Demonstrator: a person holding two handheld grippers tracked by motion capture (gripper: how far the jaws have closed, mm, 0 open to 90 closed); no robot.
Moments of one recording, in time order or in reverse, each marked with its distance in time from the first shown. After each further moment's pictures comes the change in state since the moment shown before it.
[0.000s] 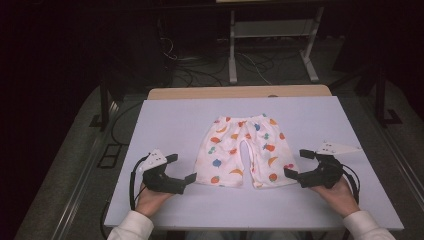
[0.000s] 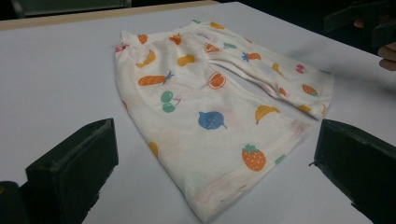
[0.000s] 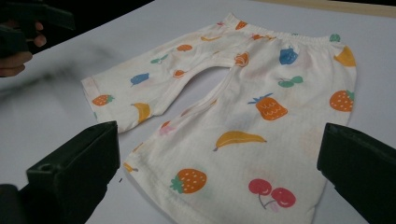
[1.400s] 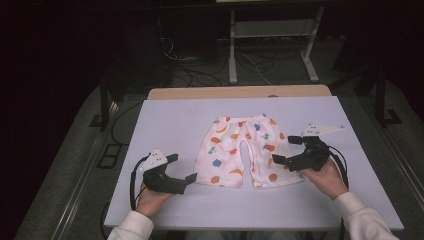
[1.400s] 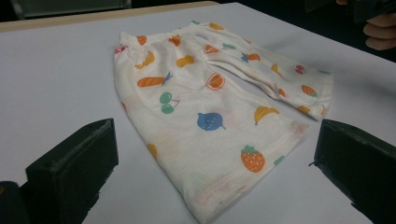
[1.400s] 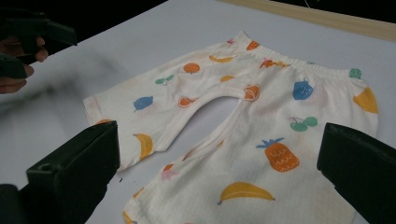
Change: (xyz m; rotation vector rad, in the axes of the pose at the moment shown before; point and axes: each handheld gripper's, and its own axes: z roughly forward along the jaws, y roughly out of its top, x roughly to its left) left arm -0.001 0.001 0.001 -0.005 -0.002 0.000; right arm 0.001 0.047 0.028 0.048 0.035 -0.031
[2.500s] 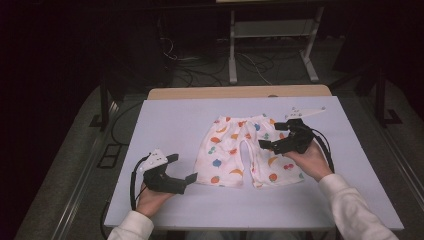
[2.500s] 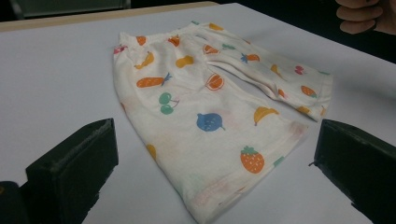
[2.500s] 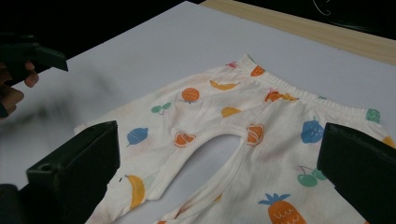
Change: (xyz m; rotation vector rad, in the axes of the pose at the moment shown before) left arm 0.000 0.000 0.001 -0.002 -0.002 -0.002; right arm -0.007 0.041 0.037 0.019 0.021 -0.006
